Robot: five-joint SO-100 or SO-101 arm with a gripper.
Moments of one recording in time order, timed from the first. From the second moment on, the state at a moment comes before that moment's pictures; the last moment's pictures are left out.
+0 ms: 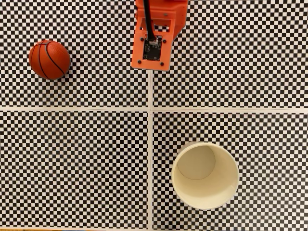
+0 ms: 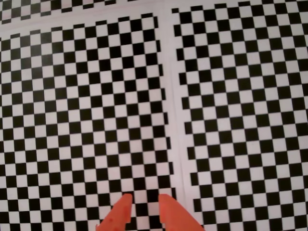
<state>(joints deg) 1.9 187.6 179.8 72.3 -87.3</state>
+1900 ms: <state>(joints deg) 1.9 187.6 179.8 72.3 -87.3</state>
